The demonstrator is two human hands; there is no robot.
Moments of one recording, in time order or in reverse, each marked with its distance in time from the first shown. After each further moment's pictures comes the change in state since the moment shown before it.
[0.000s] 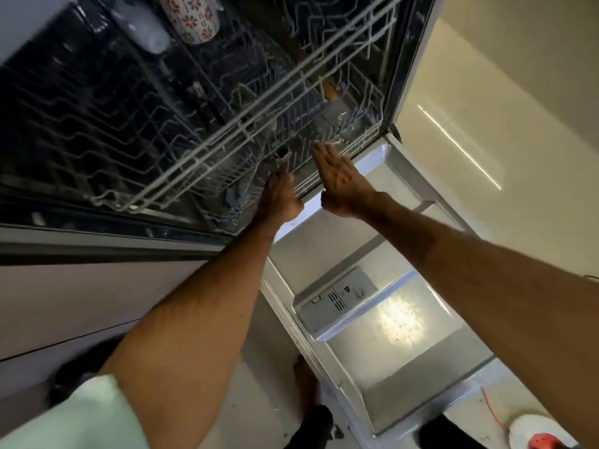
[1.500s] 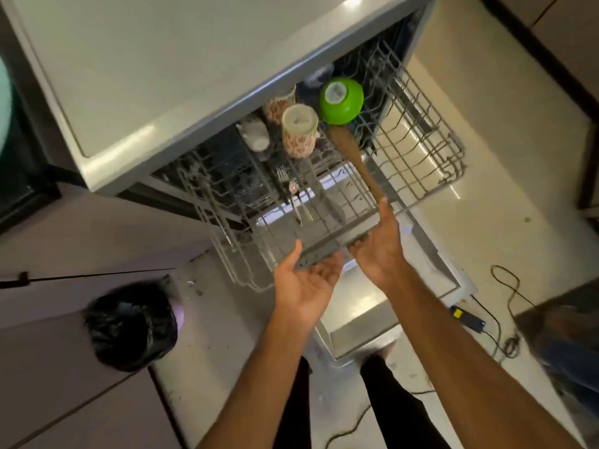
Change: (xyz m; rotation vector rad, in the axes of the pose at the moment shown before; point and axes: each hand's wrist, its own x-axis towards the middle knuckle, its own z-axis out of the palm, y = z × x) left_hand -0.351 0.098 -0.125 -2.423 -0.321 -0.853; right_hand -0.230 -0.105 -0.096 1.893 0.337 0.756
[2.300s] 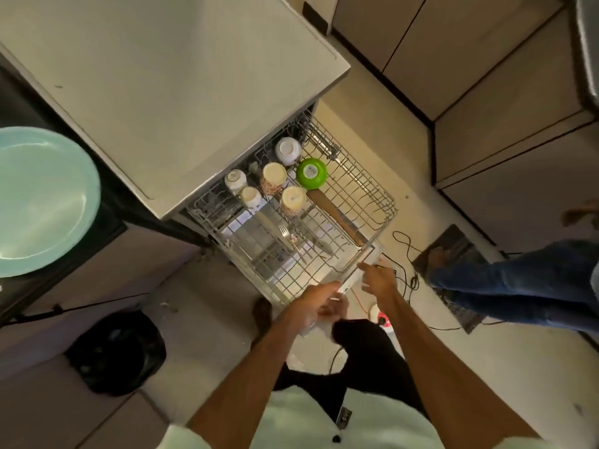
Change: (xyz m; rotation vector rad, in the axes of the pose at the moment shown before) left_hand -0.166 -0.040 -0.003 1.376 -0.048 -0.390; right_hand -0.235 -0.002 -0.065 -0.532 0.592 0.049
